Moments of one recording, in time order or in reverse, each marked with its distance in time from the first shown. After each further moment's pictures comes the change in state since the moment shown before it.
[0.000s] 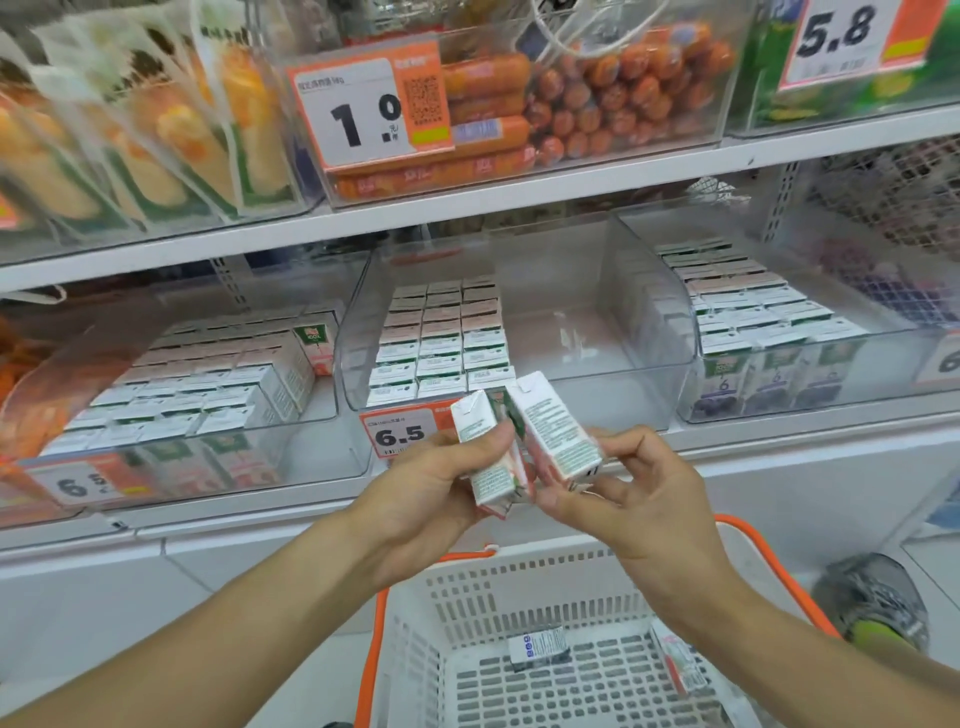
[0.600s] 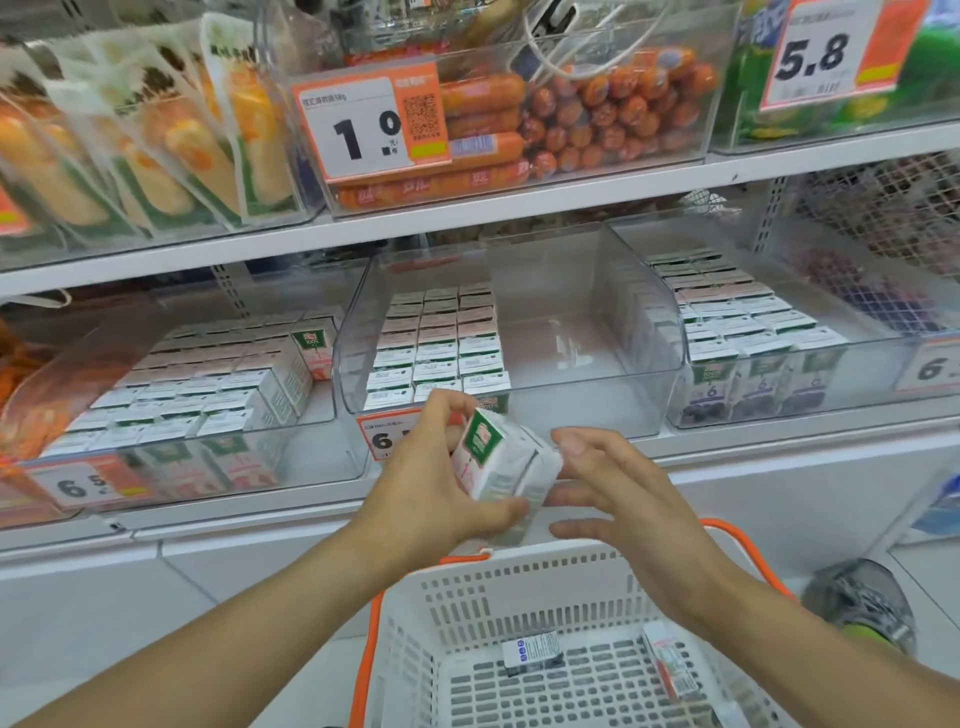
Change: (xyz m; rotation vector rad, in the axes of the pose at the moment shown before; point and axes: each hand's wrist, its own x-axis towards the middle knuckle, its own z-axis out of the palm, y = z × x) left_hand -0.009 -0.001 -0.001 0.891 0.177 0.395; right_hand 0.002 -0.014 -0.008 -0.237 -0.145 0.211
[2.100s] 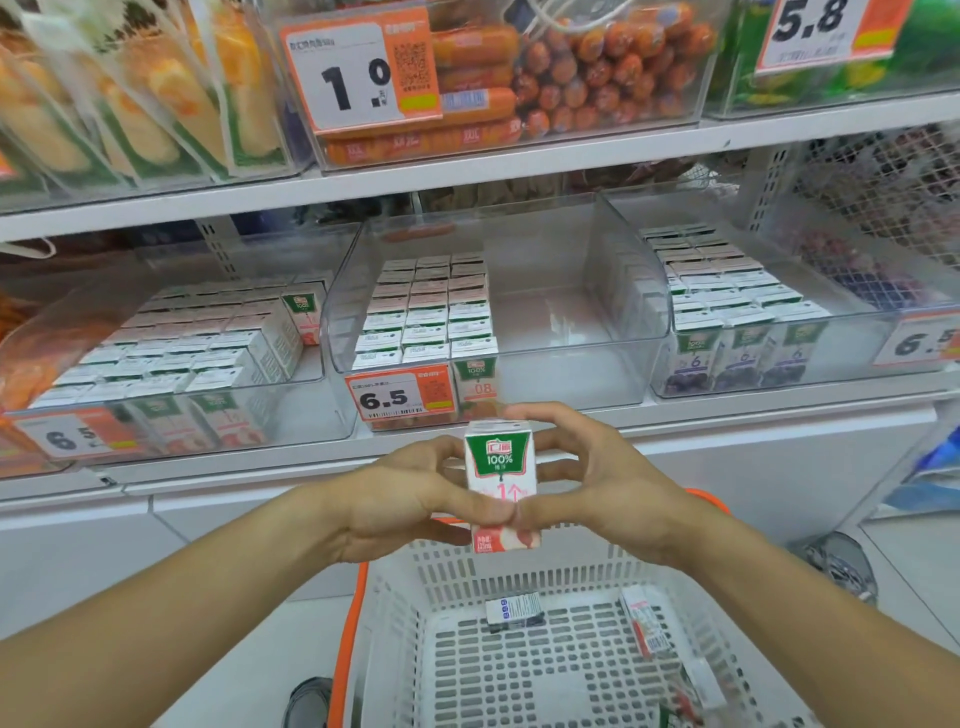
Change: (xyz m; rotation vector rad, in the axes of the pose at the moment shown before) left_hand -0.018 -0.006 -0.004 -0.409 -0.515 -0.446; right_hand 0.009 0.004 -0.009 -0.225 -0.264 -0.011
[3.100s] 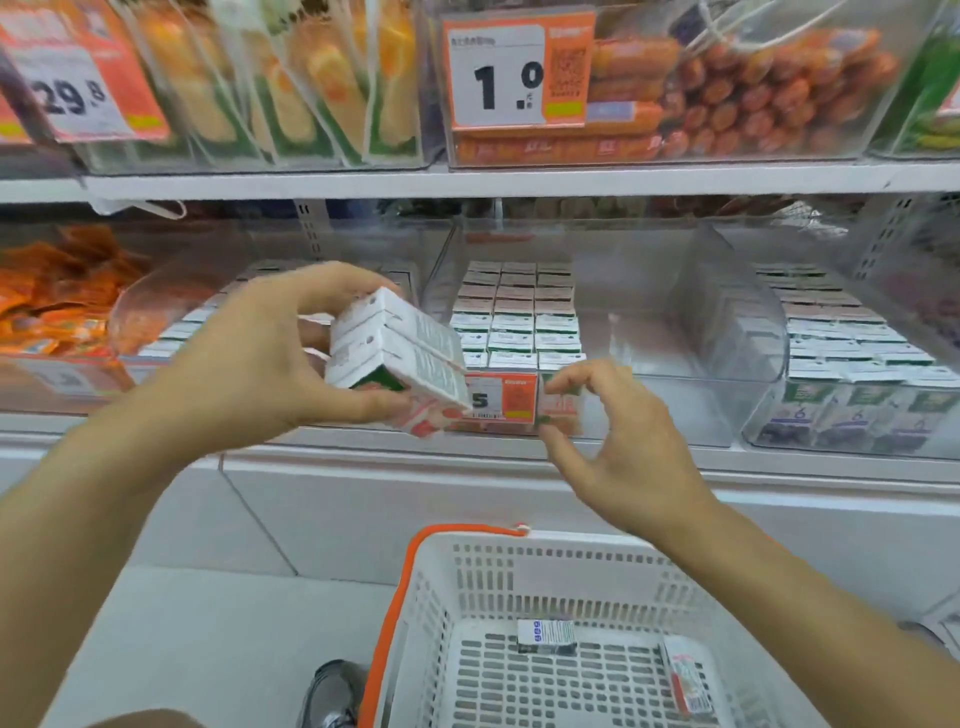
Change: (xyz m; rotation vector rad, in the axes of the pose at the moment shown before) left_hand -0.109 0.040 -0.092 0.634 0.786 0.500; right_hand 0.056 -0.017 0.035 -0.722 0.308 -0.634
